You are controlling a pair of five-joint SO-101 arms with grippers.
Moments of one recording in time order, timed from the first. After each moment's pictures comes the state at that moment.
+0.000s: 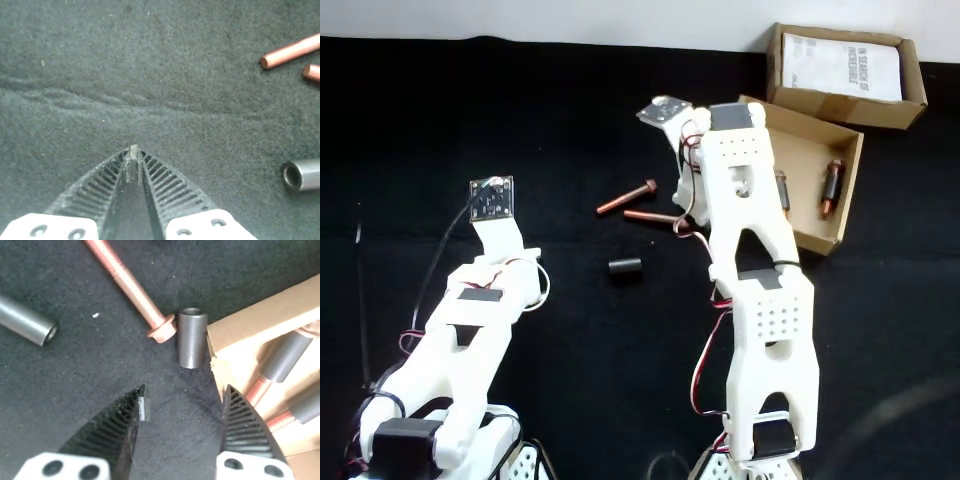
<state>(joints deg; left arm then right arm) -3.2 -22.4 70.6 11.0 11.5 -16.1 43.8 -47.0 100.4 33.8</state>
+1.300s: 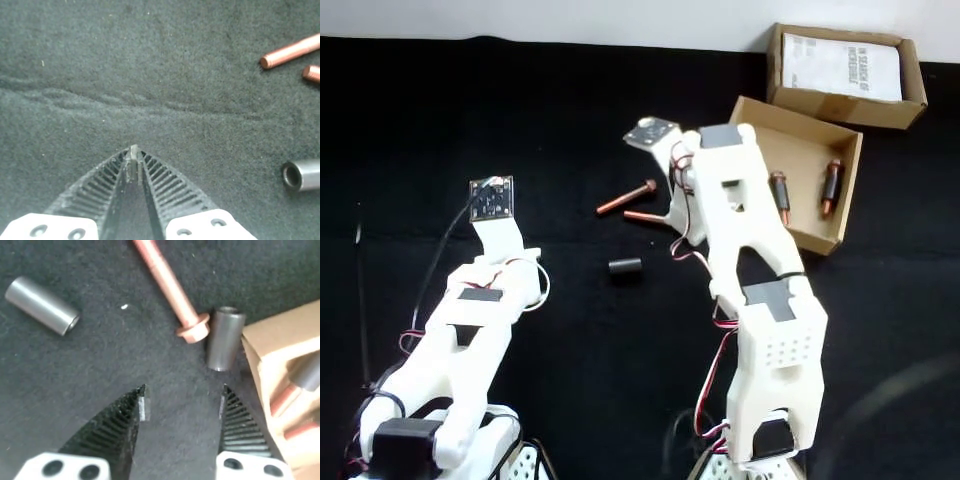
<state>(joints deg) -3.2 -22.4 70.6 11.0 11.5 -18.4 29.9 -20.4 86.0 35.9</state>
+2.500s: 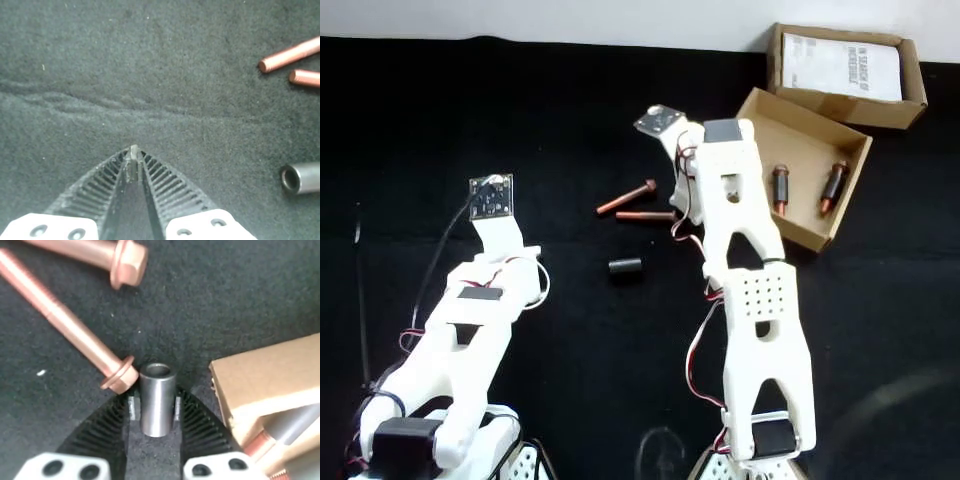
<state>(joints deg) -3.2 -22.2 70.0 11.0 11.5 -15.0 60.8 -62.2 93.8 37.3</state>
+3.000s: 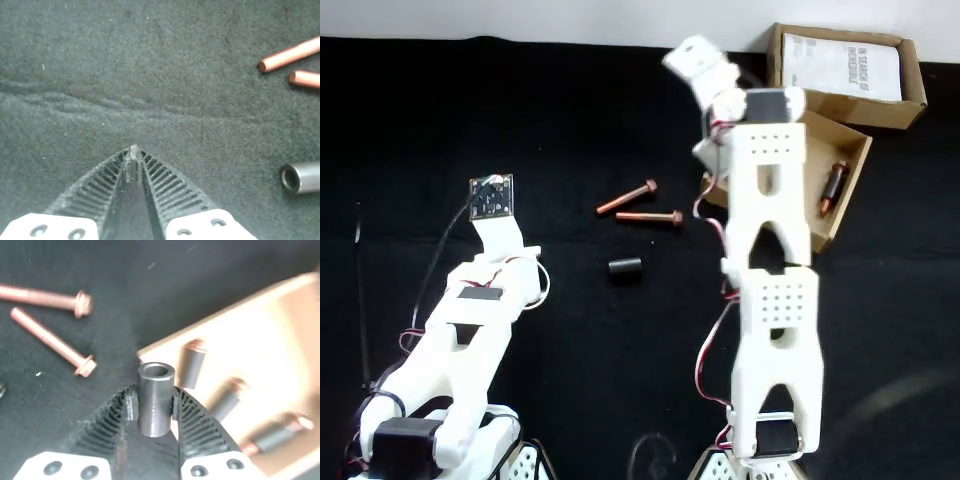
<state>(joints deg) -3.2 -22.2 70.0 11.0 11.5 -10.4 49.0 -78.8 100.5 33.3</state>
